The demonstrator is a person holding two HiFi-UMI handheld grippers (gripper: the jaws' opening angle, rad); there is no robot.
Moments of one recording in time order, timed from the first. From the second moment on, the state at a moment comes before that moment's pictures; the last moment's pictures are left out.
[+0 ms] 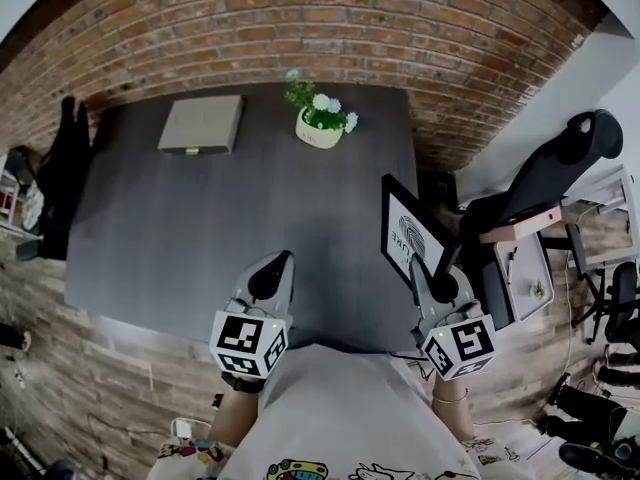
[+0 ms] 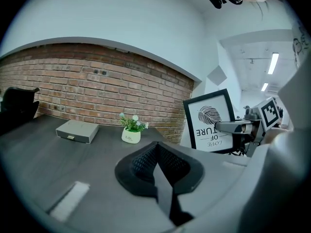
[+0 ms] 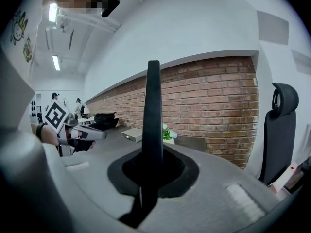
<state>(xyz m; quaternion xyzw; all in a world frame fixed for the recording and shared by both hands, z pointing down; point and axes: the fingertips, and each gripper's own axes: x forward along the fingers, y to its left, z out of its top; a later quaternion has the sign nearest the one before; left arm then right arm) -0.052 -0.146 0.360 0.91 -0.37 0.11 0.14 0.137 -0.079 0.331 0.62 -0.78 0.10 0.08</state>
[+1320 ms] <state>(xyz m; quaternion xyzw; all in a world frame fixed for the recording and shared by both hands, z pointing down) -0.052 -0.161 0.370 0.91 -0.37 0.13 0.14 0.143 -0.095 0.351 0.61 -0.77 0.14 0.08</state>
